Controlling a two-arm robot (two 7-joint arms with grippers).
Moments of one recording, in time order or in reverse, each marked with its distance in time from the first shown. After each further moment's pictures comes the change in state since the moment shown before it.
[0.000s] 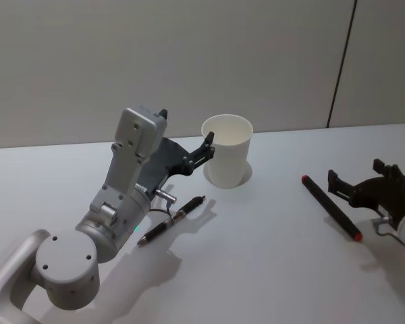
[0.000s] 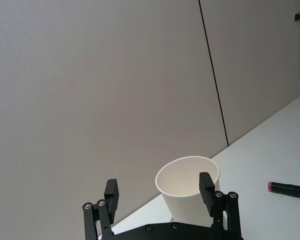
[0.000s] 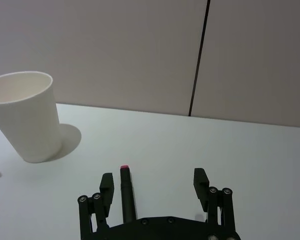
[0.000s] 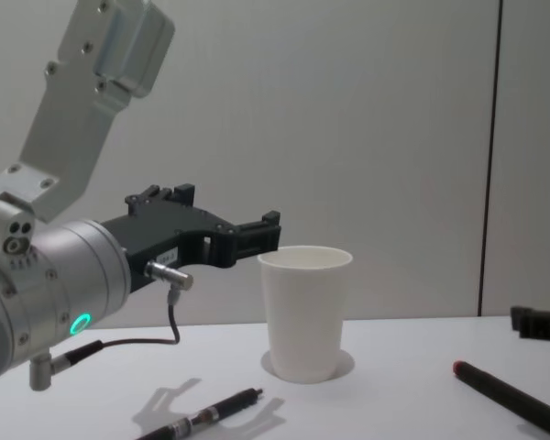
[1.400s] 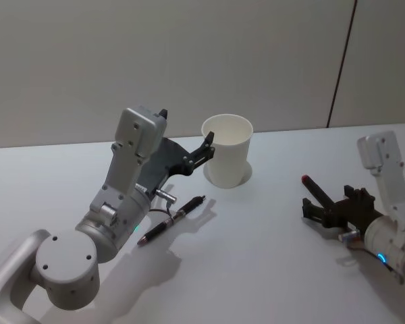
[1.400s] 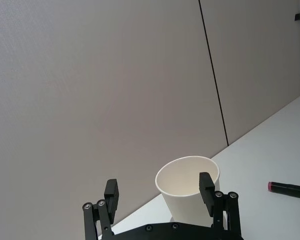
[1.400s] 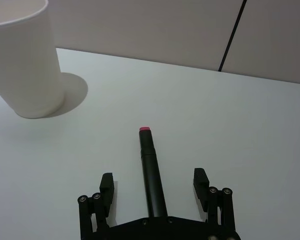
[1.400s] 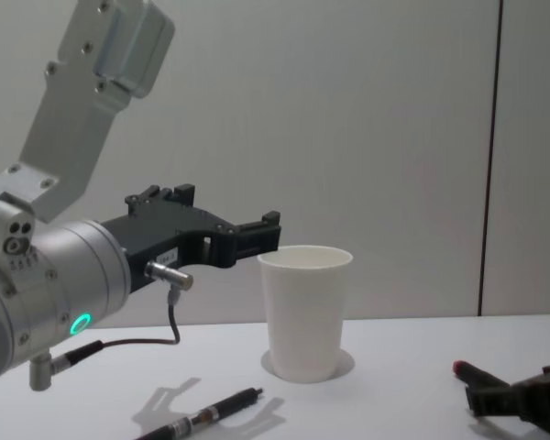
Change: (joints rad) left arm 0.000 0.000 0.000 0.000 0.000 0.000 0.000; right arm 0.088 -0.082 -0.055 0.135 -0.111 0.152 0.045
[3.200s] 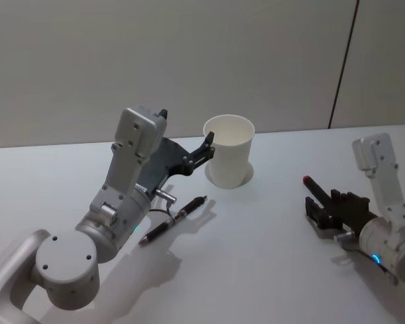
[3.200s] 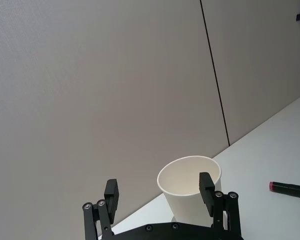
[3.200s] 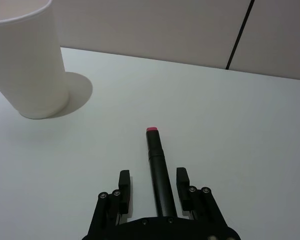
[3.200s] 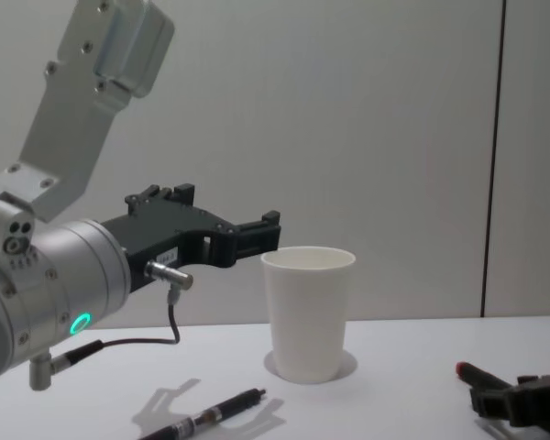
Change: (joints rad) left arm 0.000 0.000 0.000 0.000 0.000 0.000 0.000; right arm 0.009 -0.018 -0.003 0.029 -0.001 -0.007 0.002
